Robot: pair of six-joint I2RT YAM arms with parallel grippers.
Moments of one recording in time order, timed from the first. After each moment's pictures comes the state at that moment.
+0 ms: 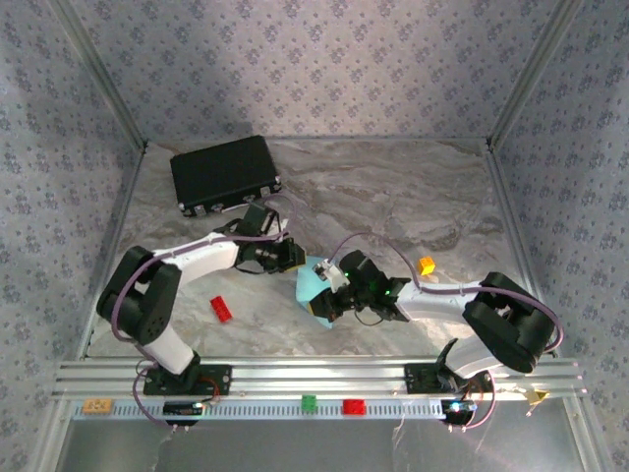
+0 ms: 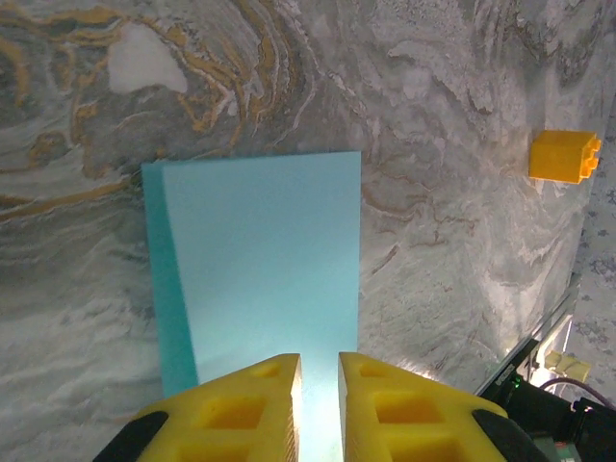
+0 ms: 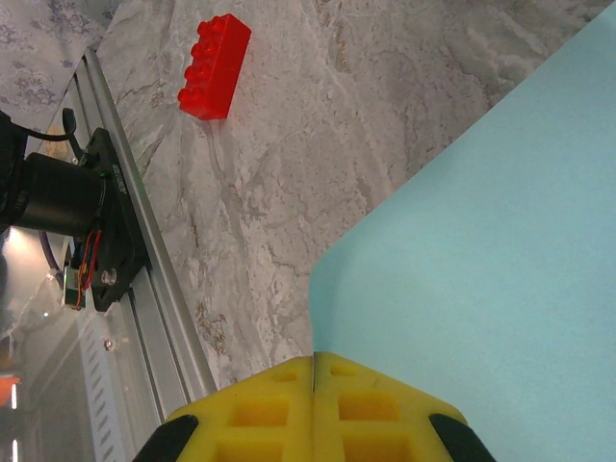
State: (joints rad) left arm -0.56 1.63 0.90 -0.26 0.56 -0.74; right arm 0.88 1.44 0.53 0.23 -0.51 0.46
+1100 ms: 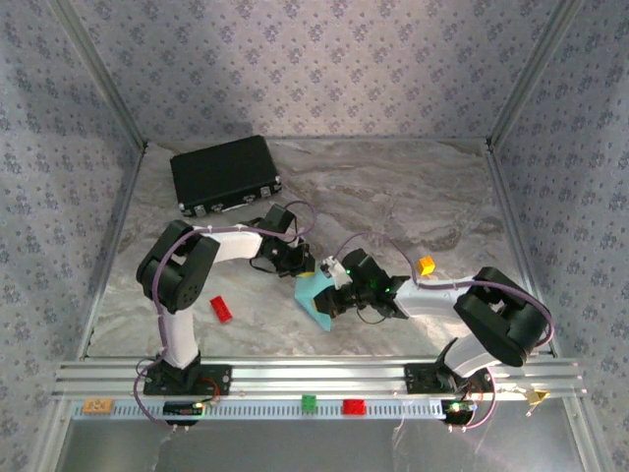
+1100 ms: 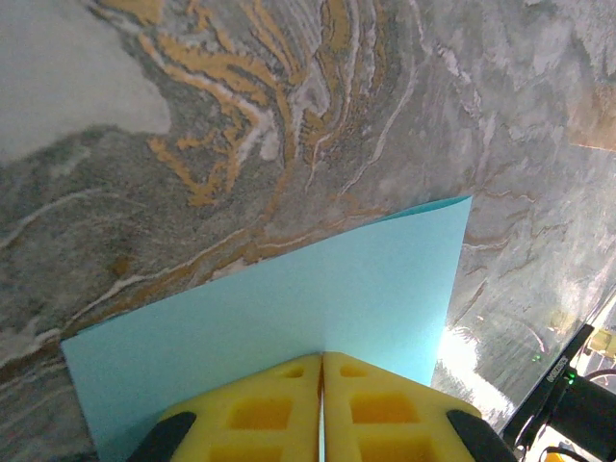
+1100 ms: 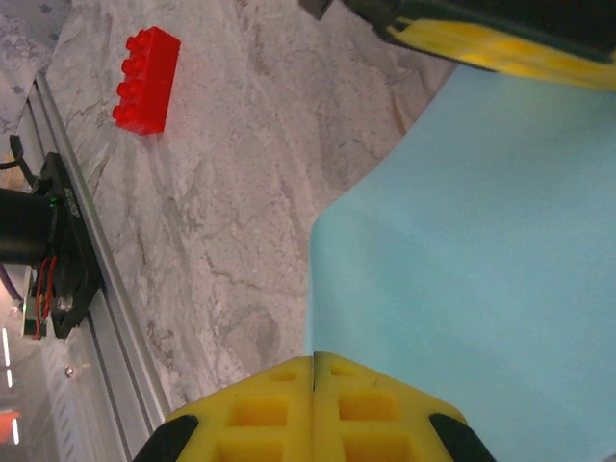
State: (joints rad) left arm -0.60 1.90 1.03 -0.27 0.61 -0.66; right arm 0.83 1.49 0.52 0.24 -0.49 0.49
